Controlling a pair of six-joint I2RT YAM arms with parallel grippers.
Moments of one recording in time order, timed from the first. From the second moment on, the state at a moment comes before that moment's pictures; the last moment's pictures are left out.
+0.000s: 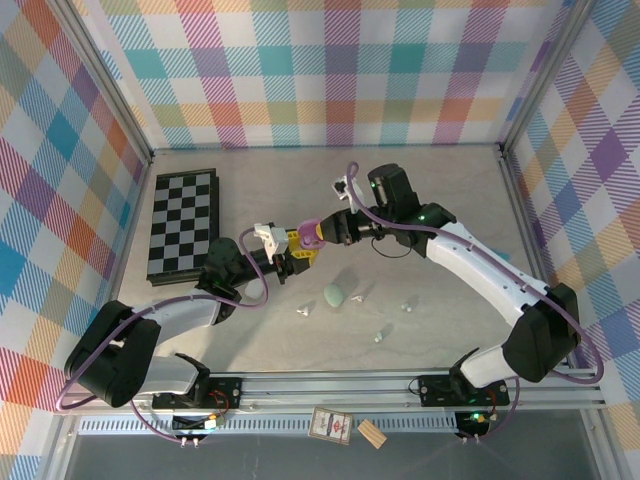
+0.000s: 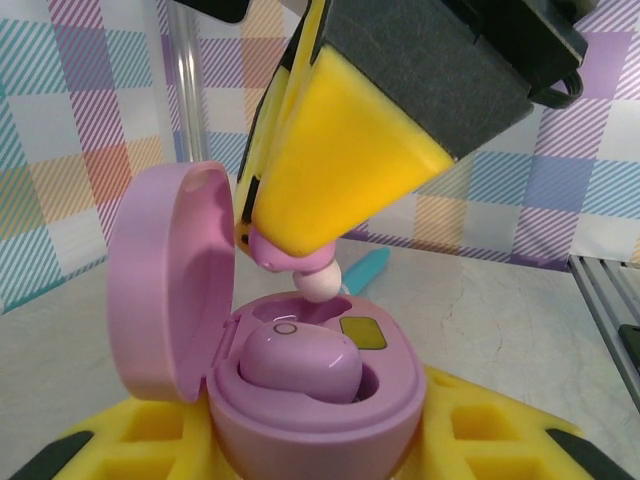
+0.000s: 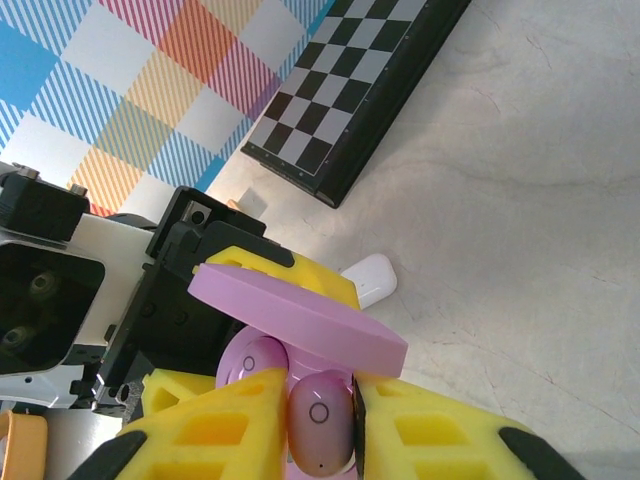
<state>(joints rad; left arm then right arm) -0.49 1.32 0.44 0.96 0.71 -0.04 0.64 1.45 1.27 -0.45 -0.60 0.33</state>
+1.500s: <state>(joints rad) -0.49 1.32 0.44 0.97 0.71 -0.05 0.63 1.54 1.46 -0.57 -0.42 0.33</state>
